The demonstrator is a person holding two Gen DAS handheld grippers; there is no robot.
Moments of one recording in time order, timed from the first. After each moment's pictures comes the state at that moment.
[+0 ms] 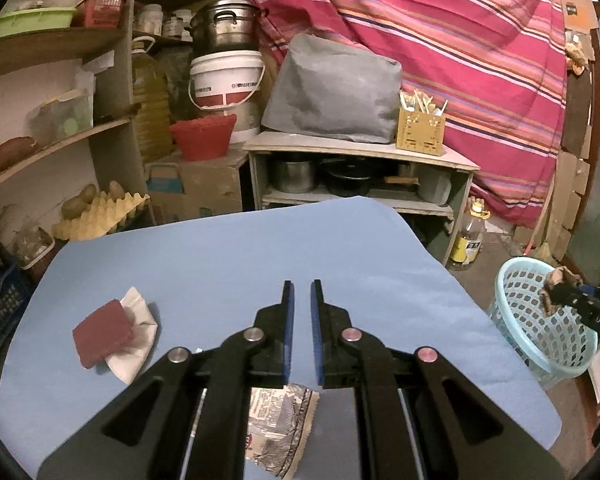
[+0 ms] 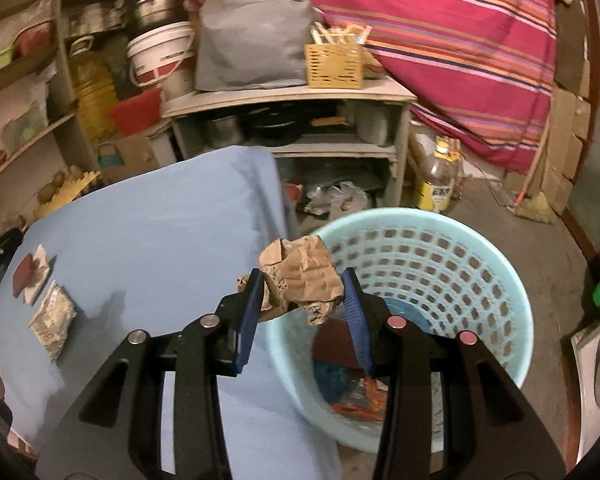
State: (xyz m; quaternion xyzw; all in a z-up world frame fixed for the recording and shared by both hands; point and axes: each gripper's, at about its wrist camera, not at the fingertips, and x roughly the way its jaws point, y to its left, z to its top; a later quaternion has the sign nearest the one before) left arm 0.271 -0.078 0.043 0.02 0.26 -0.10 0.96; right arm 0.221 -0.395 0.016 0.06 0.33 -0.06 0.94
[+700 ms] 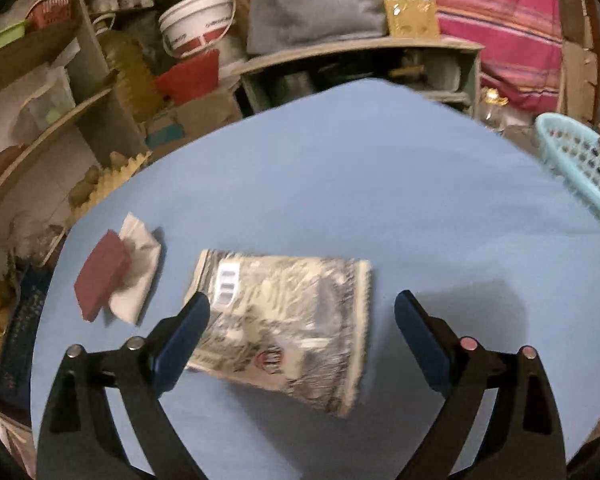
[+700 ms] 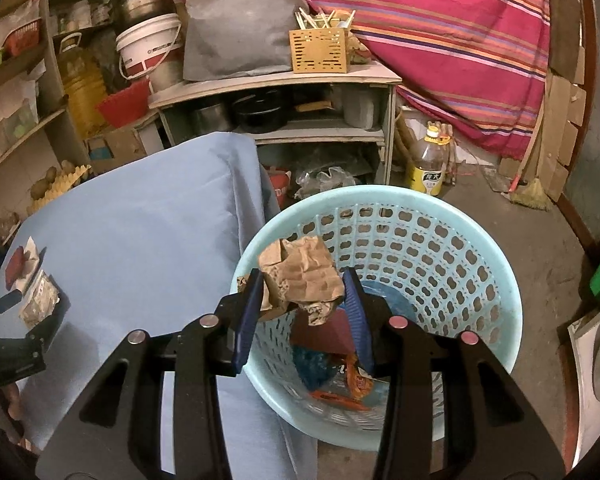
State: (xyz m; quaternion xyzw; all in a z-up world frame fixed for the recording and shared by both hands) left arm 0.265 -0.078 -0.054 0.16 0.37 -0.07 0.91; right arm 0.212 -0.411 0.005 0.06 0.35 -0.06 0.93
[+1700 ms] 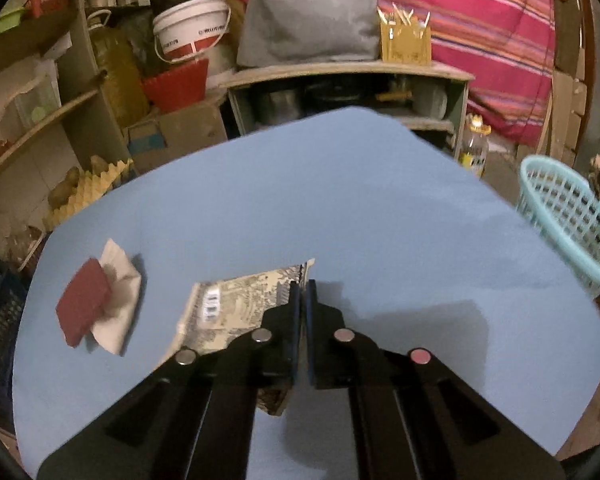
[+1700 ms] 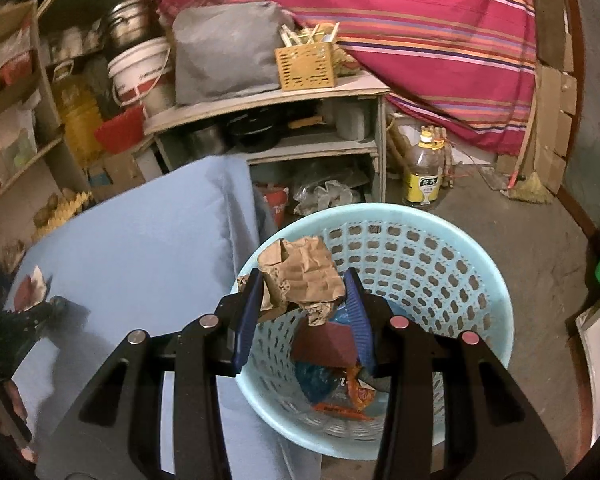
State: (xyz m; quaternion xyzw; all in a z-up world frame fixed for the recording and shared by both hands) left arm 0.280 -0.088 -0.018 0.10 0.36 -0.12 0.92; right arm 0.210 -0.433 0.021 0.10 0.32 -0.07 0.94
